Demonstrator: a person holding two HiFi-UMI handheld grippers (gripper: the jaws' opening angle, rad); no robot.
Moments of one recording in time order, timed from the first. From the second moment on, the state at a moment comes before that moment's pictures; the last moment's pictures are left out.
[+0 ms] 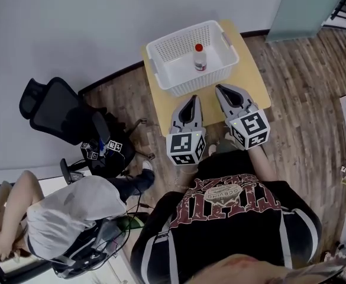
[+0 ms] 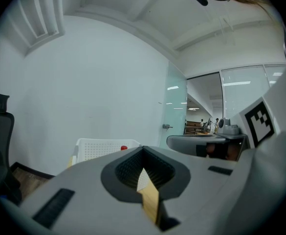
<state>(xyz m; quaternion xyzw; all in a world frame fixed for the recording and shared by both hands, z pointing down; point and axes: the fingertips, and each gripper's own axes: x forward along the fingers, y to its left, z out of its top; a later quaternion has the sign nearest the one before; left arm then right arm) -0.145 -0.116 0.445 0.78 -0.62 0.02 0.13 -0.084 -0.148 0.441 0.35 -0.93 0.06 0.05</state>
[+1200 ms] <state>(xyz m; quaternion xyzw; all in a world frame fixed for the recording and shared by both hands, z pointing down) -0.167 -0.197 0.444 0.72 -0.68 0.03 0.14 -0.121 -0.237 0.438 0.25 -0.96 0.06 0.08</state>
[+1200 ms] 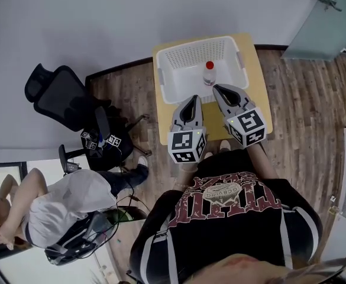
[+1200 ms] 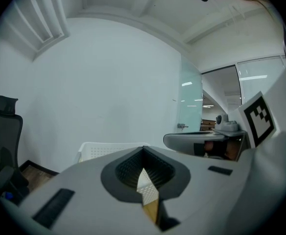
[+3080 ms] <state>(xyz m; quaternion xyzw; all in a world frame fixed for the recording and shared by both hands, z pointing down) -0.194 -0.216 0.469 0.68 -0.71 0.02 0.18 -0.151 -0.331 0.540 0.26 -0.93 0.09 0.24</state>
